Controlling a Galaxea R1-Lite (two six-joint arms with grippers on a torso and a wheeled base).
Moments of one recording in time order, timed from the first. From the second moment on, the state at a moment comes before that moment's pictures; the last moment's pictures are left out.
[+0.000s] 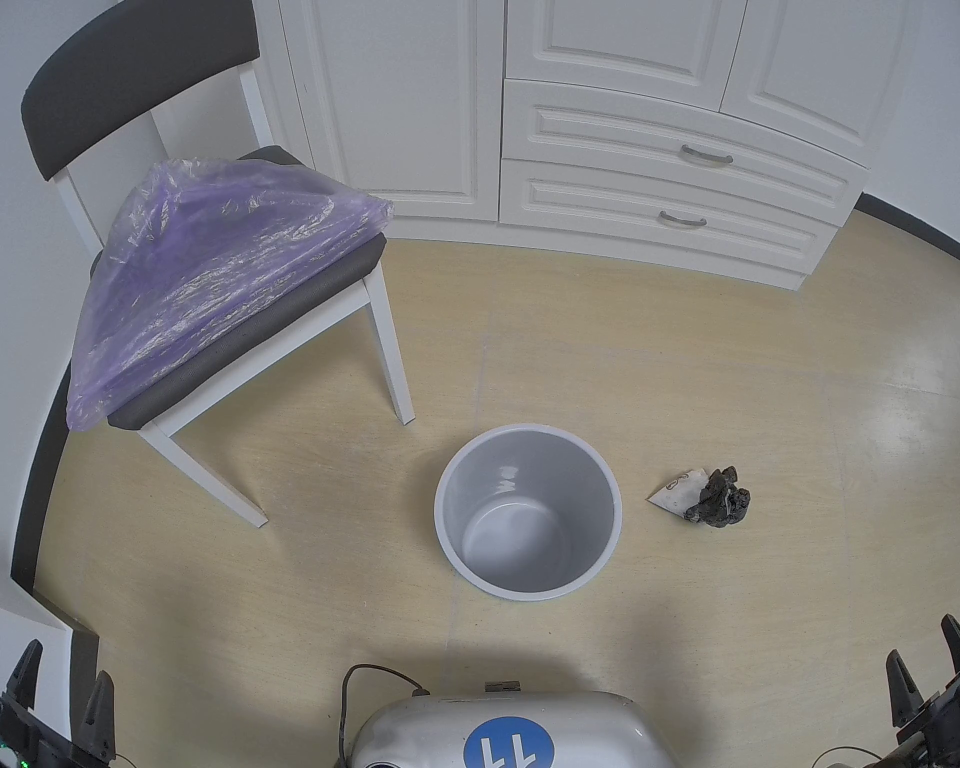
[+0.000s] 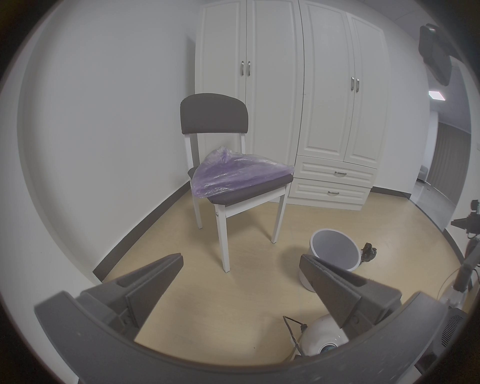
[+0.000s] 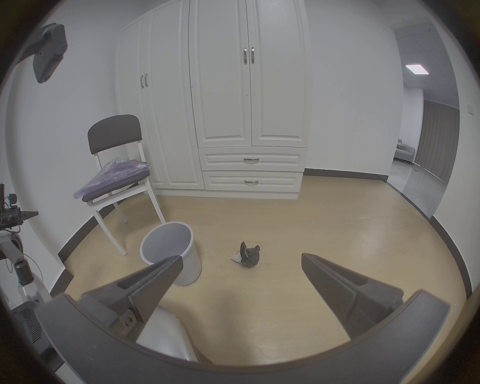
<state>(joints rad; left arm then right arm) 0.00 0.02 -0.02 0.00 0.03 -0.05 0.00 0.02 -0.02 0.00 0.00 0.02</state>
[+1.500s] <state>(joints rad) 0.00 0.02 -0.02 -0.02 0.02 0.02 -0.01 0.12 -0.17 -0.08 0.17 -0.07</state>
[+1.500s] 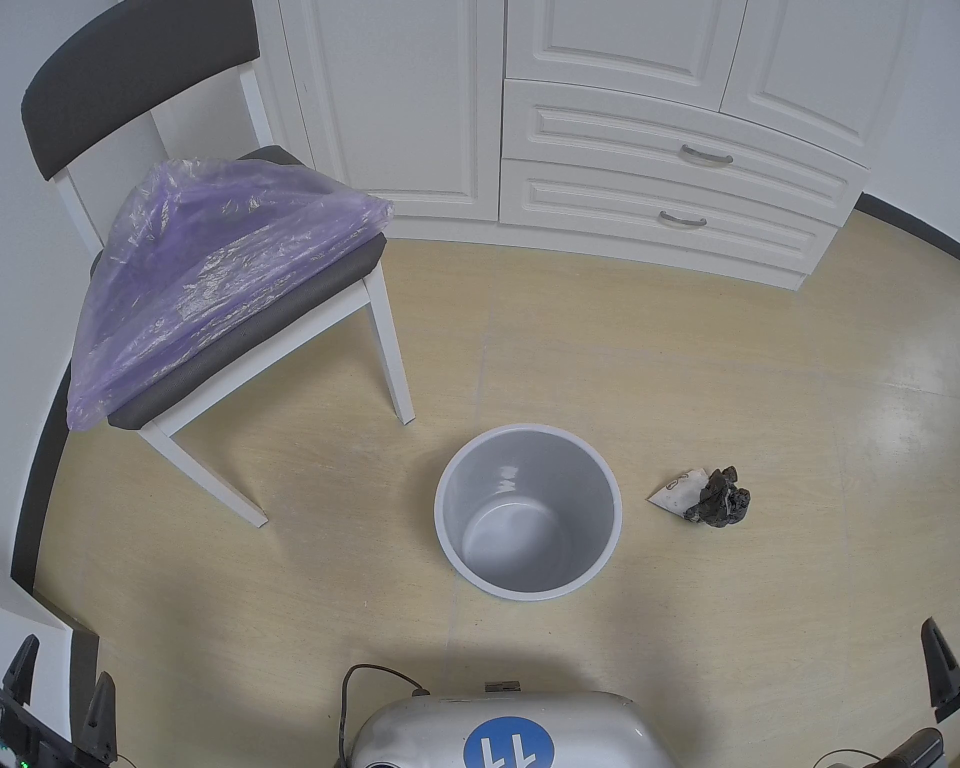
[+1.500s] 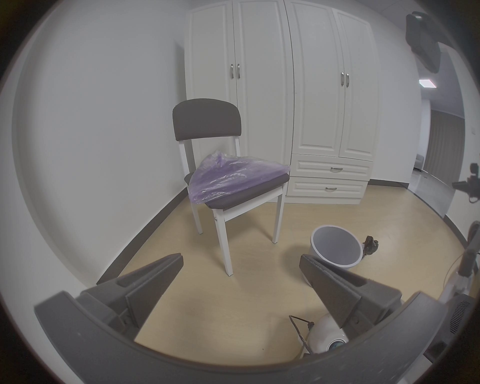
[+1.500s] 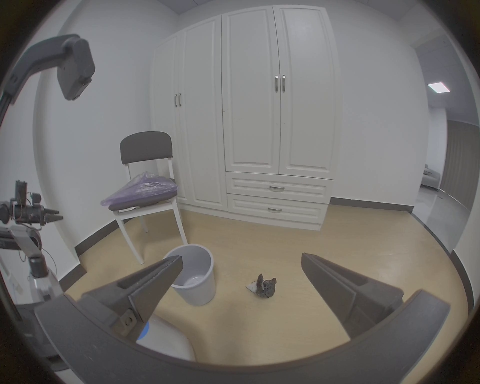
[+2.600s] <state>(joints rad) 0.01 0.02 -0.02 -0.05 -0.01 0.03 0.07 0.74 -0.44 -0.40 0.18 0.00</state>
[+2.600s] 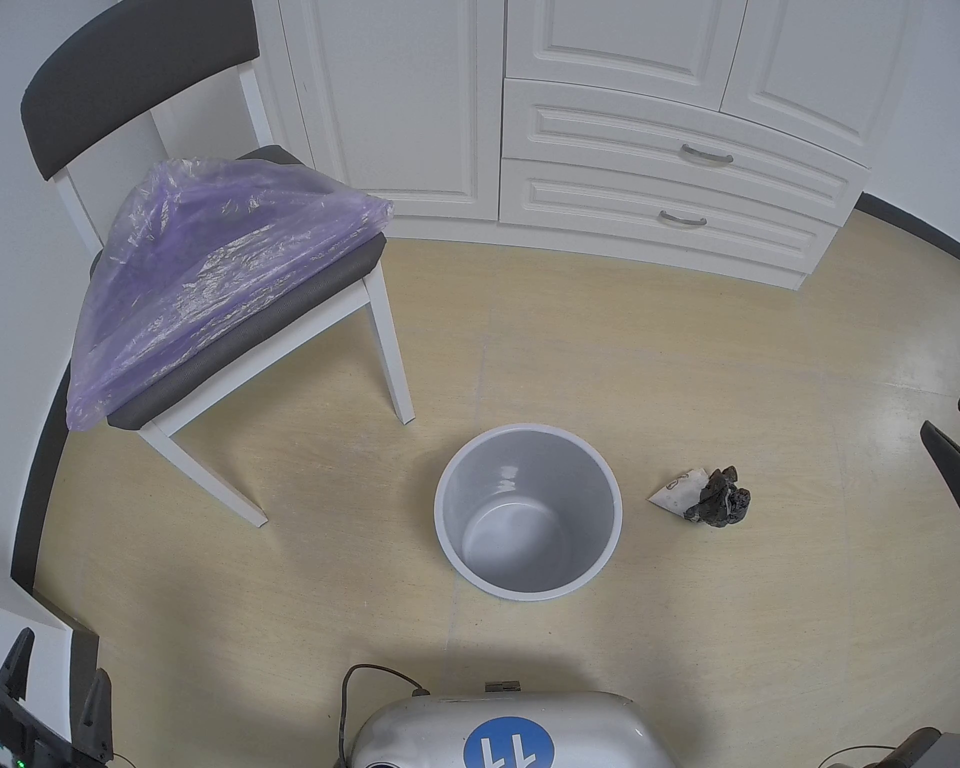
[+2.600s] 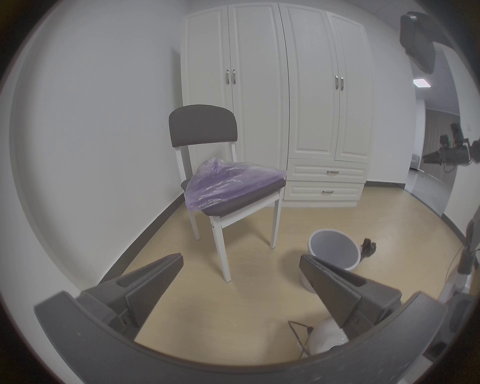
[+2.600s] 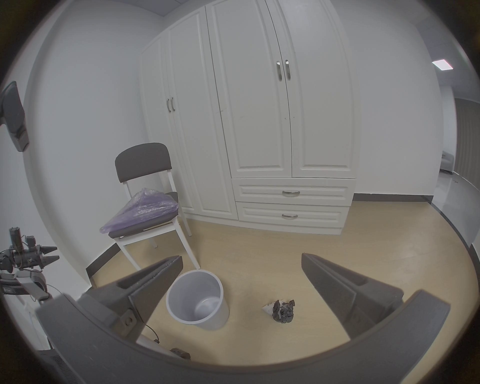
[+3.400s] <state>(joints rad) 0.04 0.64 -0.58 -0.04 0.06 0.46 0.26 0.87 -0.45 -0.63 -0.25 0.07</state>
